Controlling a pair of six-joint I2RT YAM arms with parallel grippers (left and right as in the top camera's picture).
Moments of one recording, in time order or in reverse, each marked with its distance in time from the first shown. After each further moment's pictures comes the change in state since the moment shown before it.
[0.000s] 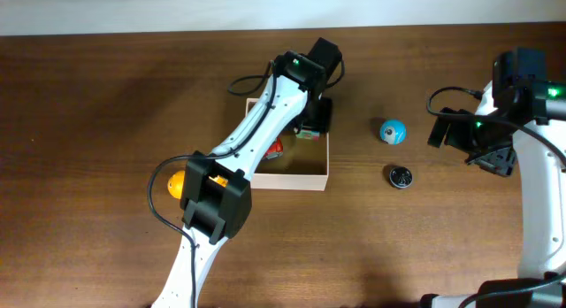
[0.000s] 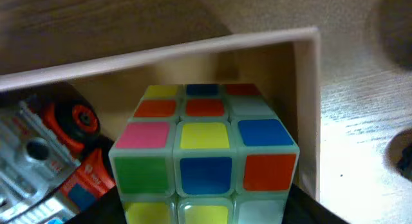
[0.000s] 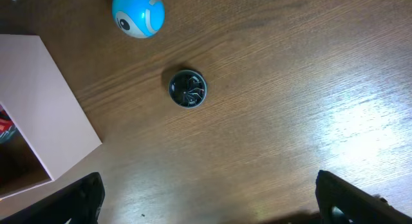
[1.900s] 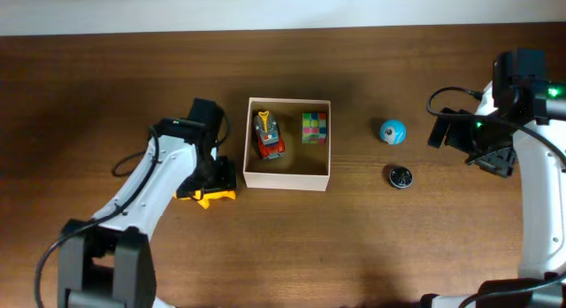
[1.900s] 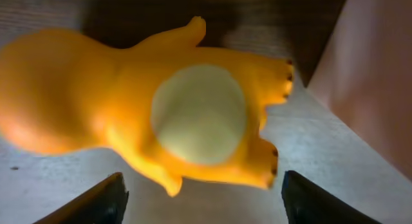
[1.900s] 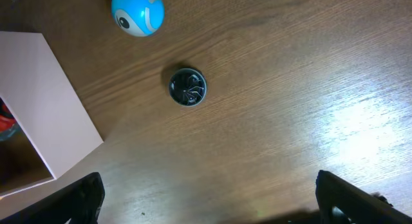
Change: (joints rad) left arm 0.353 -0.716 -1.144 0.227 -0.032 0.023; right arm 0.000 0.000 0.003 -0.007 0.000 0.001
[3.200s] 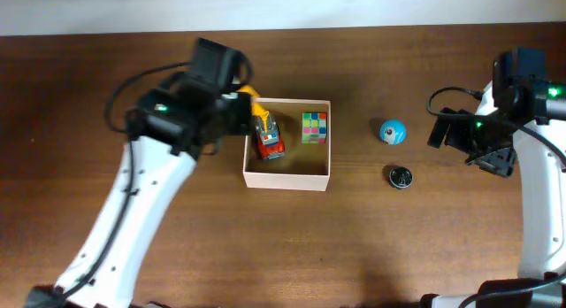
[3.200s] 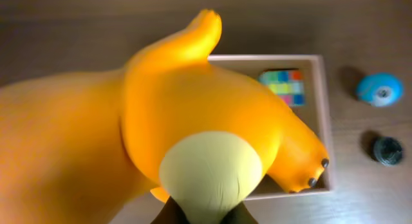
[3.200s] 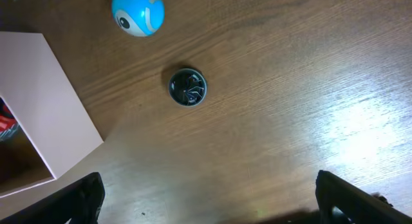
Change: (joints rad) left arm -0.194 -0.111 0.516 -0.034 -0.101 0.036; right arm 0.000 0.000 0.001 0.000 0.000 0.000
